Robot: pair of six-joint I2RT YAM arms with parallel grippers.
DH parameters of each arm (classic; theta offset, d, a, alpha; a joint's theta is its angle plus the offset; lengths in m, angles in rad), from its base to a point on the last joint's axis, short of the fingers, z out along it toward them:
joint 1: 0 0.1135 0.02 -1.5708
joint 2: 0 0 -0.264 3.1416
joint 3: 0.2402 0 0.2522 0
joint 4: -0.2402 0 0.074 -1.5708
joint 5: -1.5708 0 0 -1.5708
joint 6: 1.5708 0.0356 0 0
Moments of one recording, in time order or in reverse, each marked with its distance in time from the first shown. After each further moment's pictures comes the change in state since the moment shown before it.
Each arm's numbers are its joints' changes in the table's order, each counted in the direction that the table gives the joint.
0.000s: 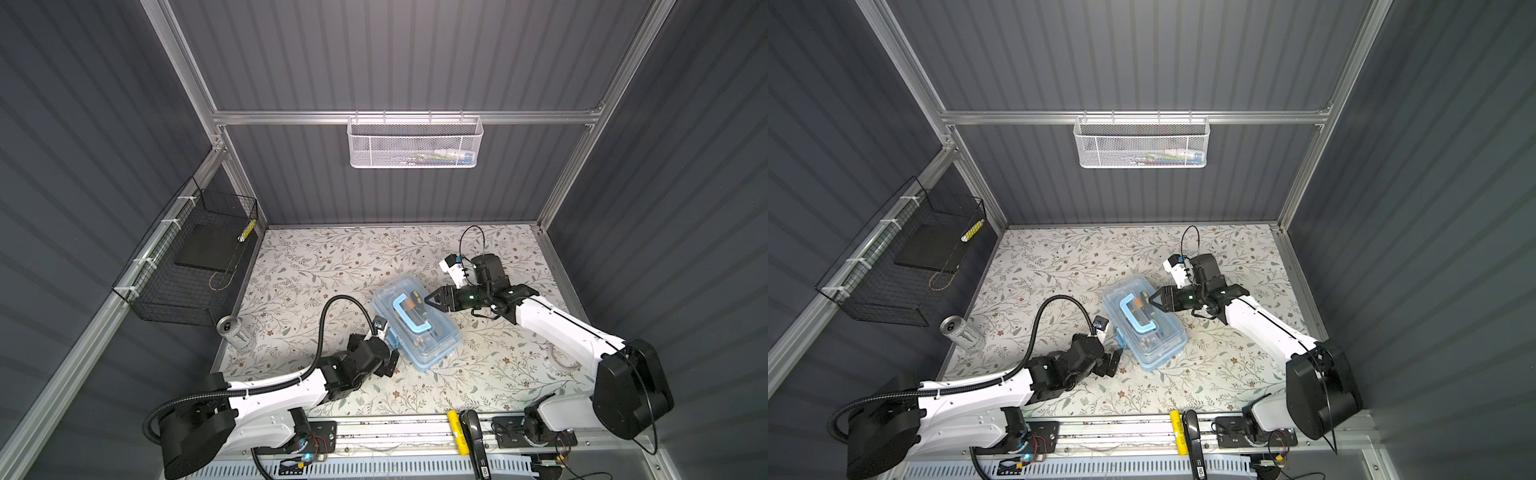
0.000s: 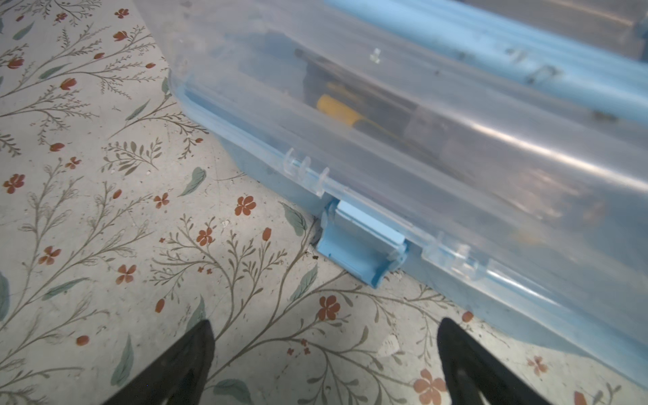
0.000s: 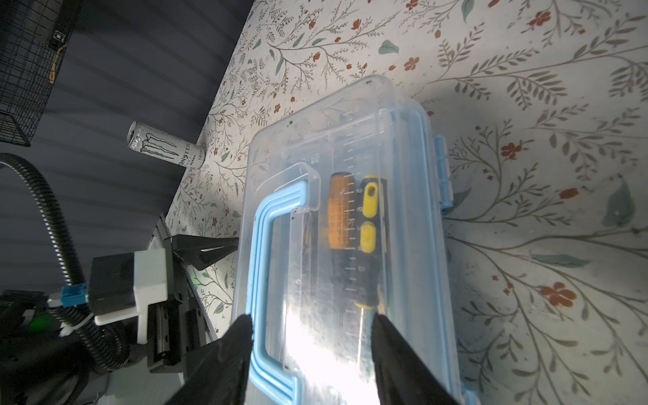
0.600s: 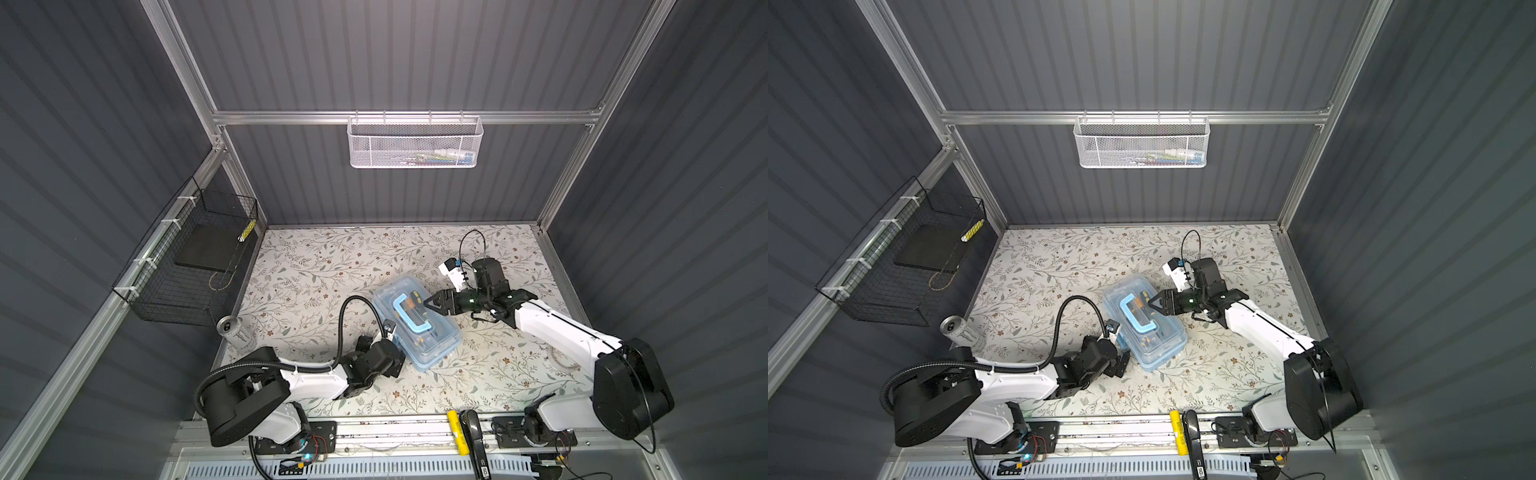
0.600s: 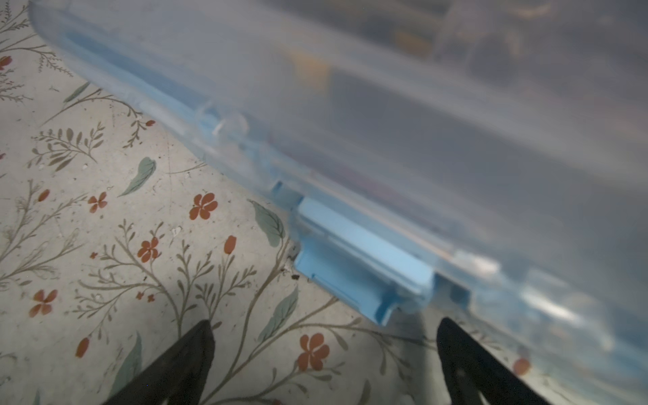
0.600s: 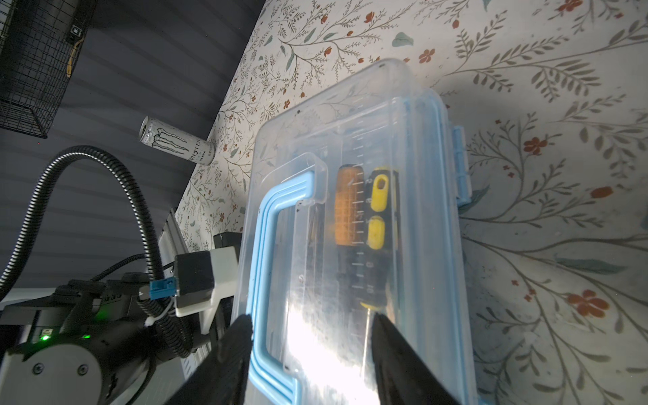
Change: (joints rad) left arm 0.000 0.287 -0.002 0.232 0.039 0.026; right arm -0.002 -0.002 -0.060 0.079 0.044 0.008
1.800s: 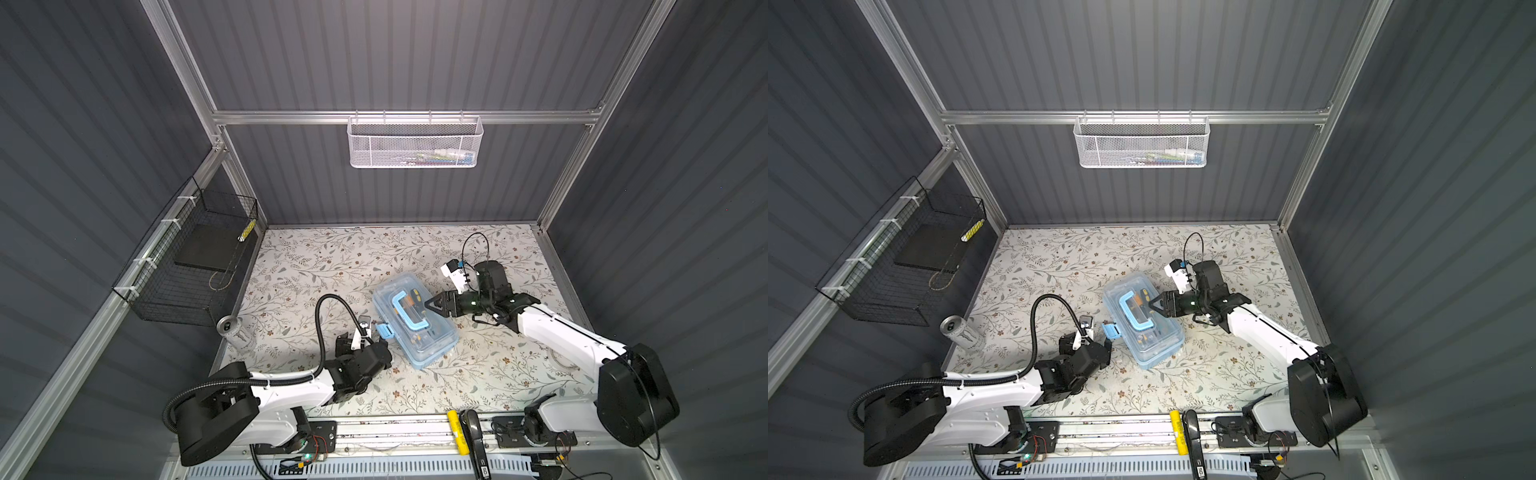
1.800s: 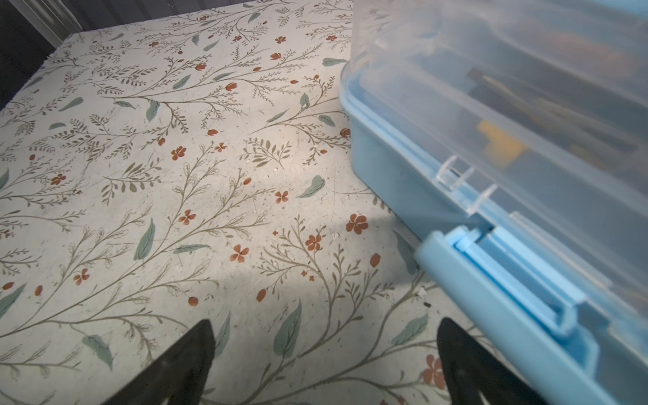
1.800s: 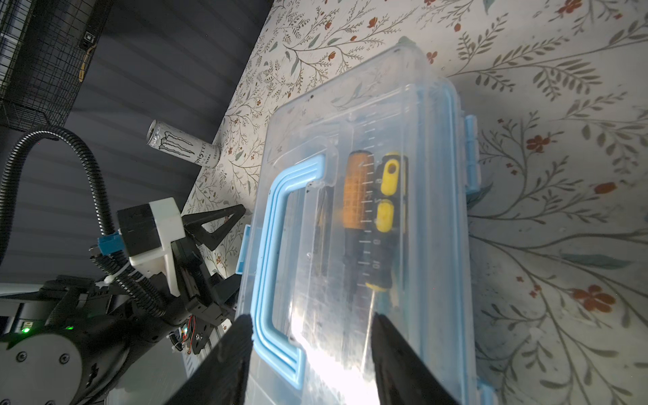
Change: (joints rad) left arm -0.009 -0.212 -0.042 -0.162 0.324 -0.214; right arm 0.000 -0.037 -0.044 0.039 0.002 0.023
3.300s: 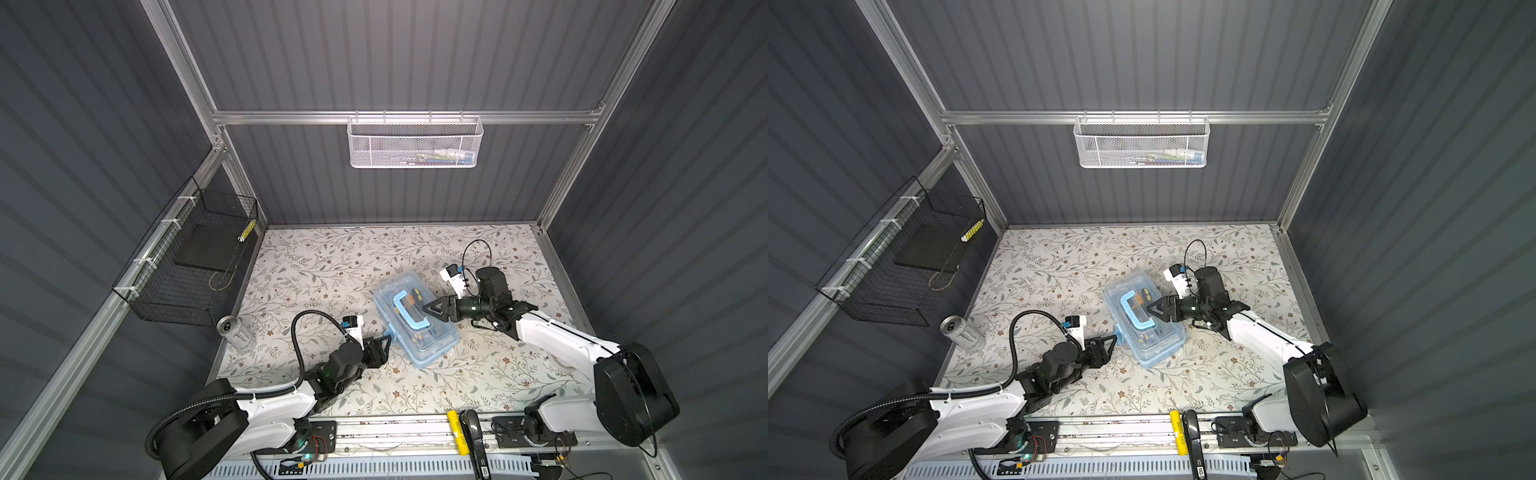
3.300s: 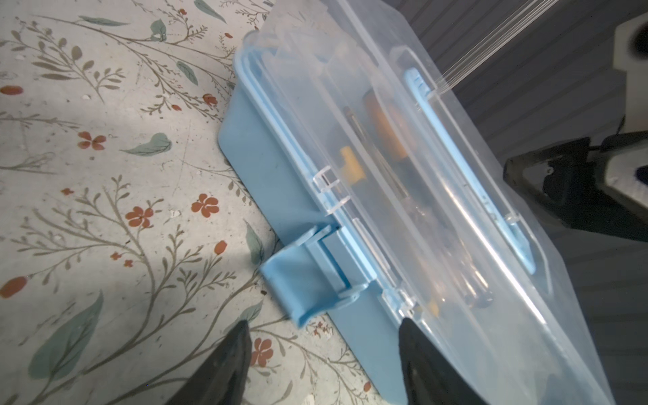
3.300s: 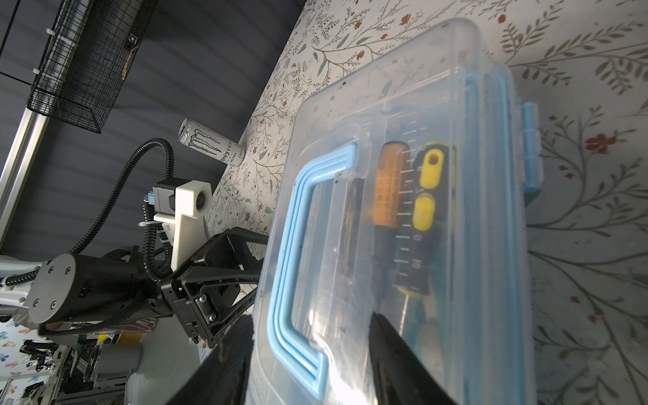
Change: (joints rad) left arm 0.162 -0.116 -0.230 0.542 -0.561 -0.241; right arm 0.000 0.004 -0.097 0.172 0.092 0.042
